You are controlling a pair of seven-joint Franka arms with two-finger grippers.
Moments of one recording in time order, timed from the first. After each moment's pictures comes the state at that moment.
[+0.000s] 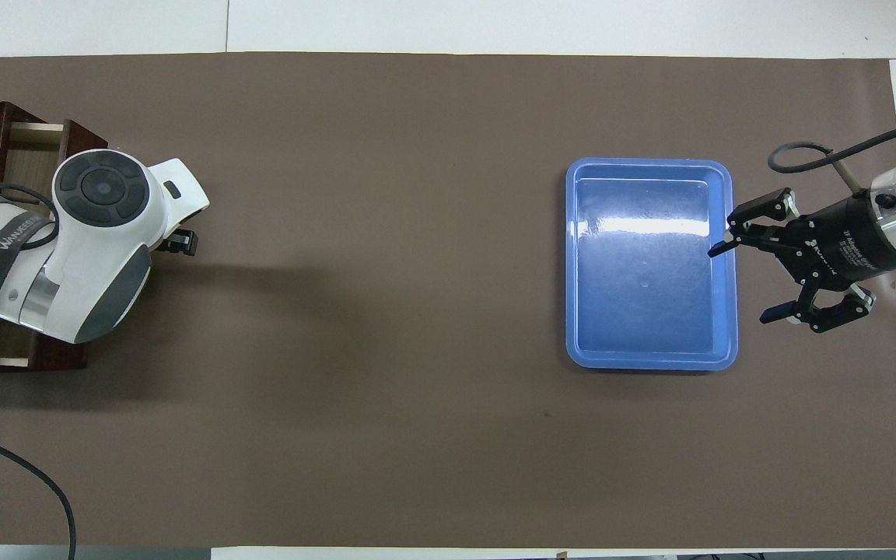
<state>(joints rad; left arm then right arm) -0.13 0.18 -0.10 -1.97 0.53 2.09 -0.26 -0.11 0.02 0.06 -1.77 0.39 1.54 0.82</state>
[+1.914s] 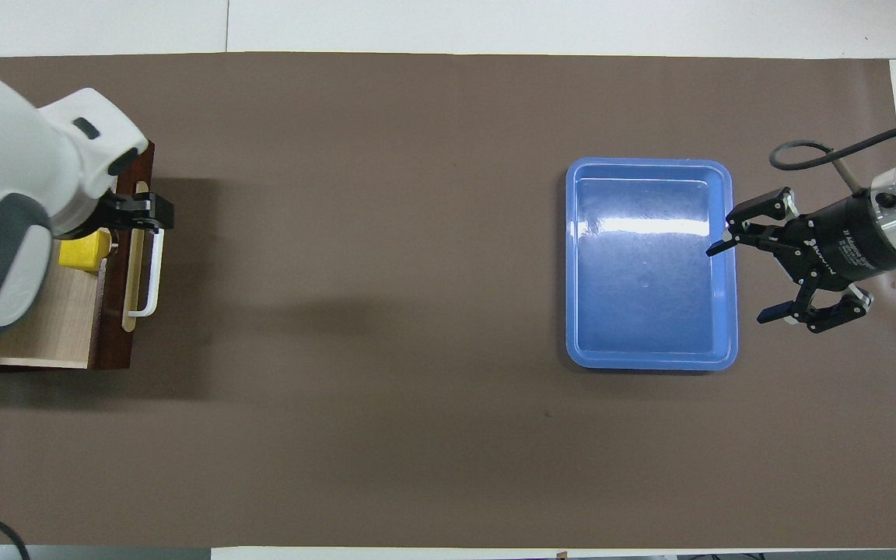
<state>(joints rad) -0.13 0.03 -0.08 -1.72 0.25 1.76 -0.28 -0.11 0.02 0.06 -1.77 0.41 1.54 0.83</state>
